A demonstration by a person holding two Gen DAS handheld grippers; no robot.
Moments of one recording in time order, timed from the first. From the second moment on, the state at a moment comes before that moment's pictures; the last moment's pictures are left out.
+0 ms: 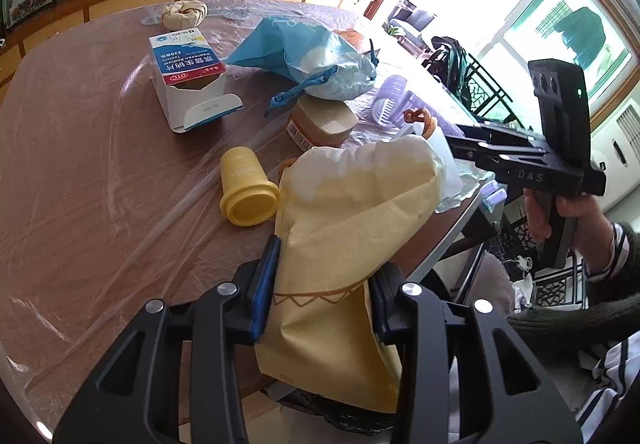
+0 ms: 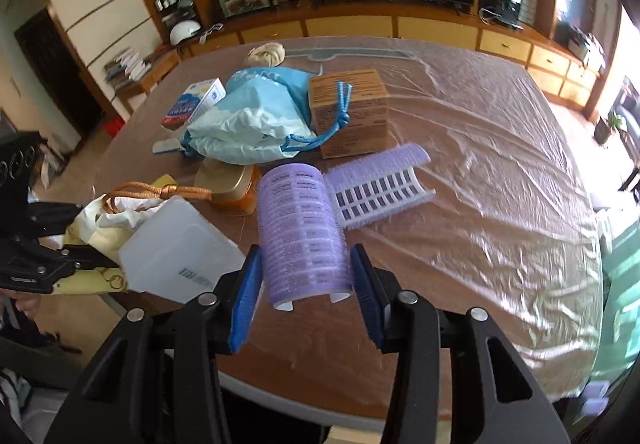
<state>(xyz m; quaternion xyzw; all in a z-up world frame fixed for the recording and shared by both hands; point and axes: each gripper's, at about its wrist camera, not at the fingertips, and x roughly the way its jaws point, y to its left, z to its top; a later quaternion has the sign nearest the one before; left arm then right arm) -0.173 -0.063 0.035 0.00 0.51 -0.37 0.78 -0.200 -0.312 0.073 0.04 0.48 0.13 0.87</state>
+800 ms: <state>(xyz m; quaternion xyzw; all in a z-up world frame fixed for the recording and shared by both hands) -0.251 -0.060 0.076 -0.07 0.46 -0.32 0.83 -0.275 -0.333 0.121 0.09 0.43 0.19 0.88</state>
